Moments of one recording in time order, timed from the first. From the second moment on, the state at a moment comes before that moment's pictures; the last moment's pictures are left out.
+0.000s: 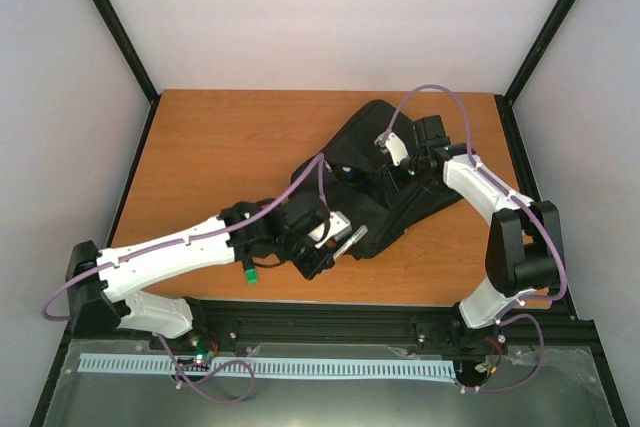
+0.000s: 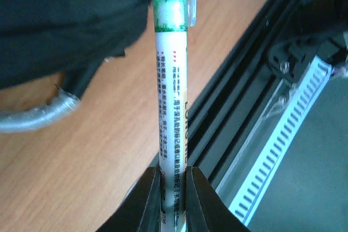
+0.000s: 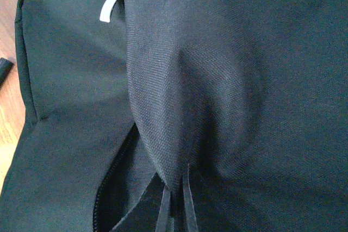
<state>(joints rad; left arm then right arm) -1.13 1.30 1.11 -0.85 0.17 -0.33 0.25 1.62 1.16 -0.58 -0.60 -0.34</state>
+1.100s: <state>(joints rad) -0.88 1.98 1.62 -0.79 -0.01 -0.23 0.23 1.53 1.15 -0.62 -0.65 -0.37</state>
